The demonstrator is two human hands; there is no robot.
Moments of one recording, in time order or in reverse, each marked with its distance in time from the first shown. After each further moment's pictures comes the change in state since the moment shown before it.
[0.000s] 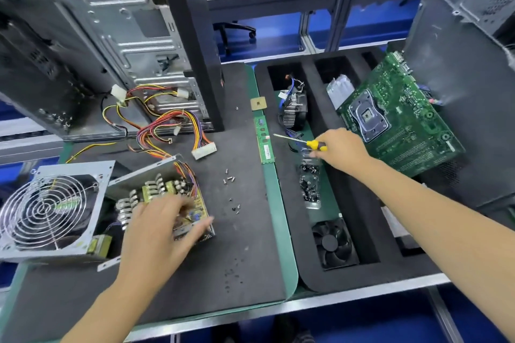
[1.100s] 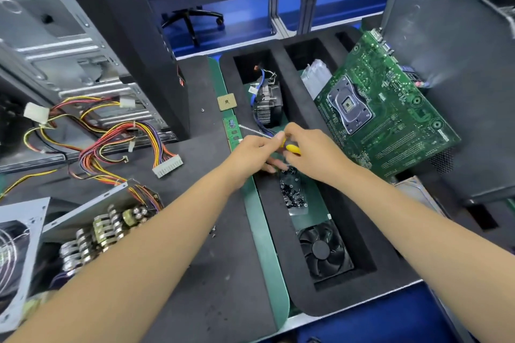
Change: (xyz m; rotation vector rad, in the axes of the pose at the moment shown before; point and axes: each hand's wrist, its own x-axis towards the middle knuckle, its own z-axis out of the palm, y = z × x) left_hand 0.182 0.097 0.131 -1.064 -0.746 -0.374; right_hand -0.009 -0.012 0.010 0.313 0.104 -0.085
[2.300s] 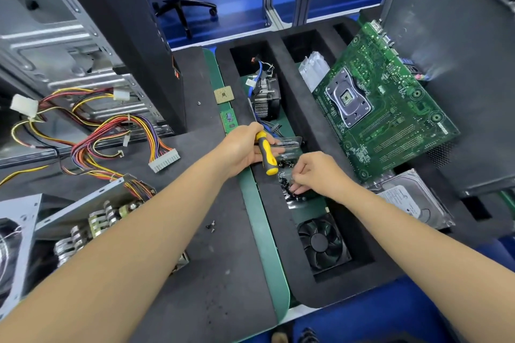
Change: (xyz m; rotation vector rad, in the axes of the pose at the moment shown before) left_hand 0.007 0.006 -0.009 -0.388 0.047 -0.184; right_hand -0.030 0.020 0.039 0.585 -0.178 0.461
